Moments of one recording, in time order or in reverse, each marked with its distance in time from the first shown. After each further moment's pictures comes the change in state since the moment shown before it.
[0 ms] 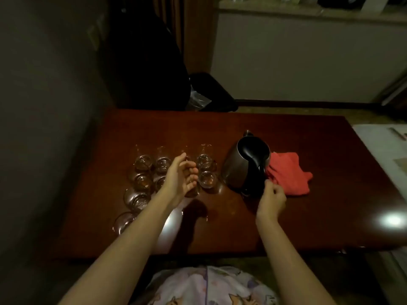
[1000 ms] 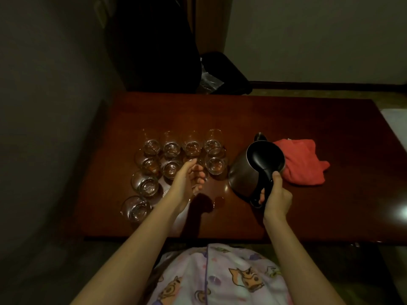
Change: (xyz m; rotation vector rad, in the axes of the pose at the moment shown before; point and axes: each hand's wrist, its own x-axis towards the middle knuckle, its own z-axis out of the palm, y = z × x) left_hand -0.020 -0.029 -0.005 0.077 0.034 -0.053; right_hand -0.009 0.009 -0.012 0.000 -0.151 0.121
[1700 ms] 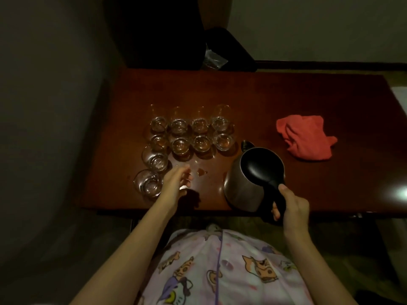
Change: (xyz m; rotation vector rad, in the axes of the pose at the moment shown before) left_hand -0.043 -0.044 -0.061 0.156 0.254 -0.007; right_hand -0.067 0.035 -0.063 -0.081 -0.248 -0.148
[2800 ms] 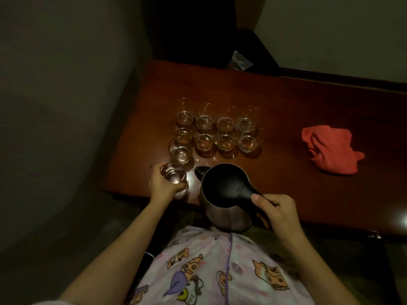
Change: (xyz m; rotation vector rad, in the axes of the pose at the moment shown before) left_hand 0.017 -0.023 -0.087 0.372 0.343 0.165; right_hand -0.033 -0.022 0.060 -0.462 -0.486 -0.314
